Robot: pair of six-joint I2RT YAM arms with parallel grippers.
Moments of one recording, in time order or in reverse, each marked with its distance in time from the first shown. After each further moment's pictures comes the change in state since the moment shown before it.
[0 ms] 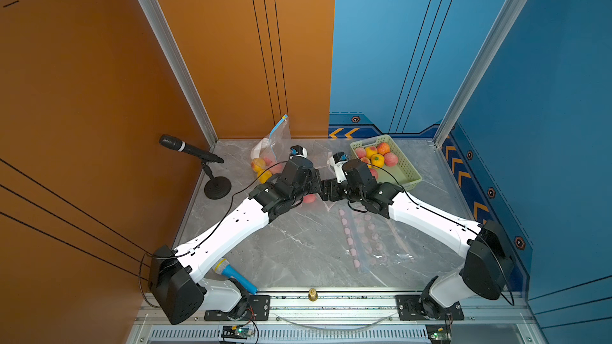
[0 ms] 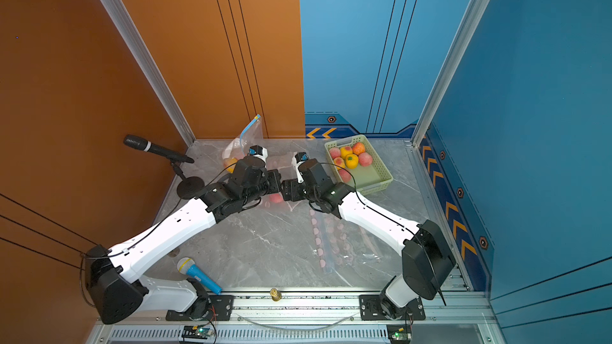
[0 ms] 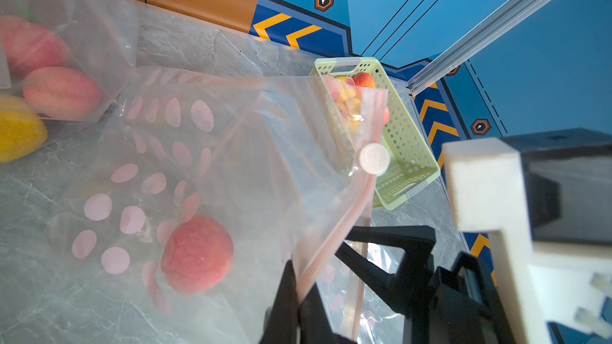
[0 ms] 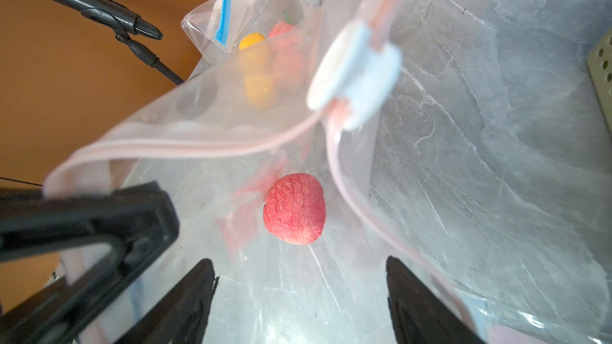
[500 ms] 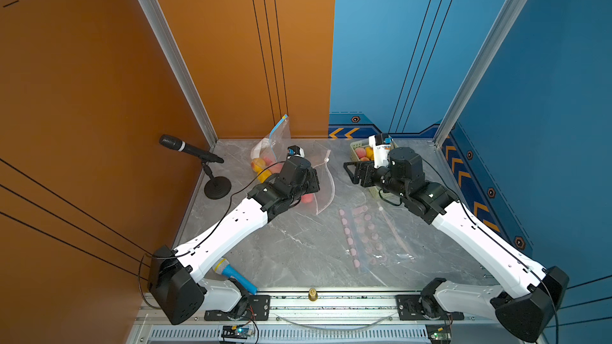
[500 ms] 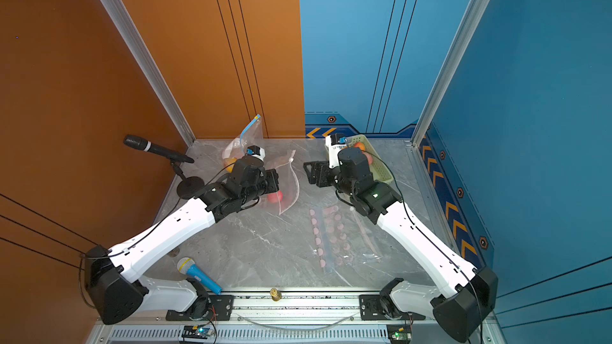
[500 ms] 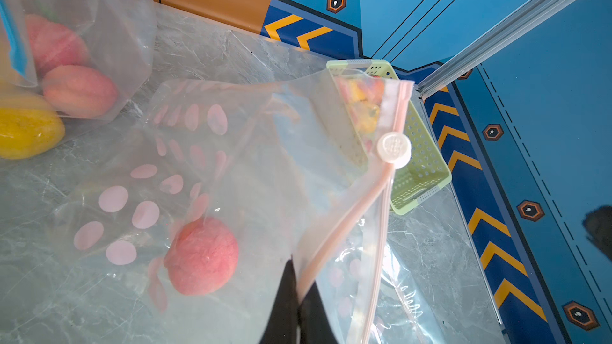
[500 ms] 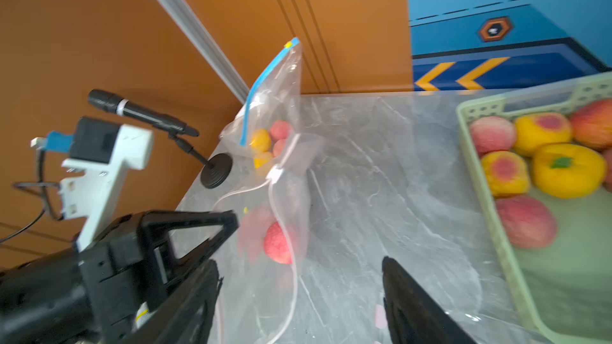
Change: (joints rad) left arm 0.025 -0.002 -0.014 0.000 -0.004 0.000; right arm -0.204 -0.295 0.016 -0.105 -0.011 -0.005
